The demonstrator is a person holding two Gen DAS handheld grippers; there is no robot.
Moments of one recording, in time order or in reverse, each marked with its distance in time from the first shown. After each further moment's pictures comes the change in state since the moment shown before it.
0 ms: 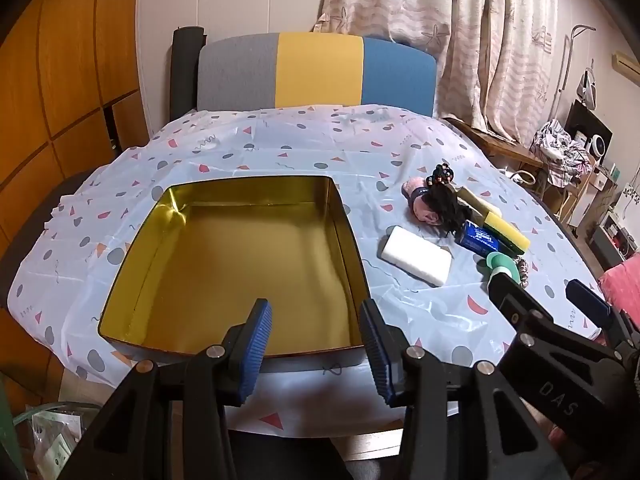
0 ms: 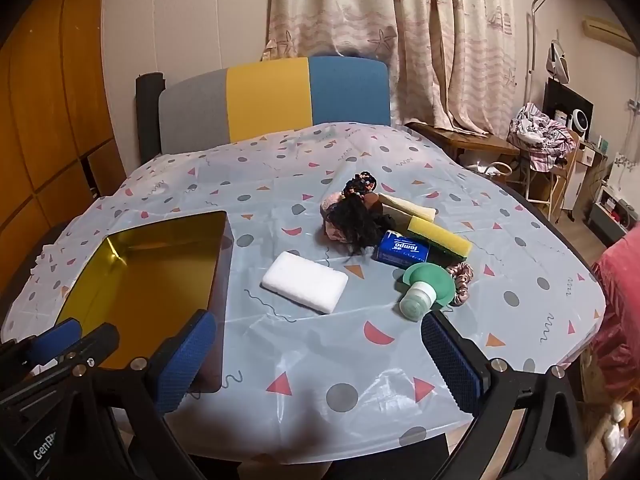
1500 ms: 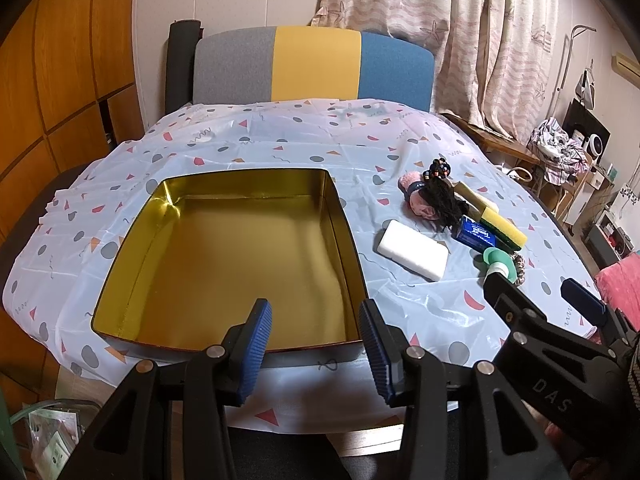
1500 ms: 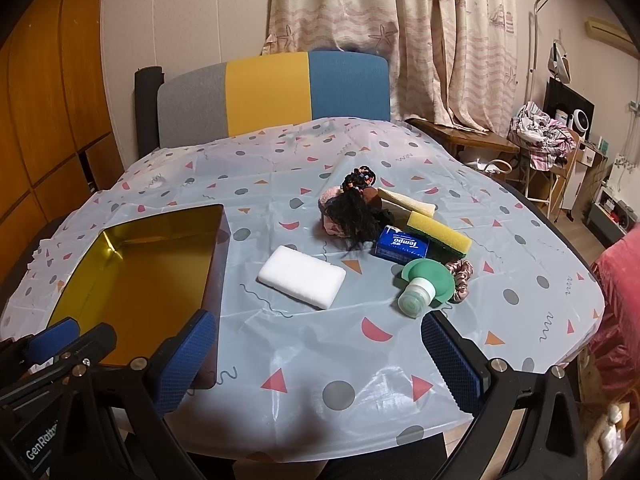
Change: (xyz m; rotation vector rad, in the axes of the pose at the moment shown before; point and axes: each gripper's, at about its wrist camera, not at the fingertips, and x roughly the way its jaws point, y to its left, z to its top) left arm 0.005 -0.006 -0.004 0.003 0.016 -0.008; right arm 0.006 -0.001 -0.003 -0.012 0.018 -0.007
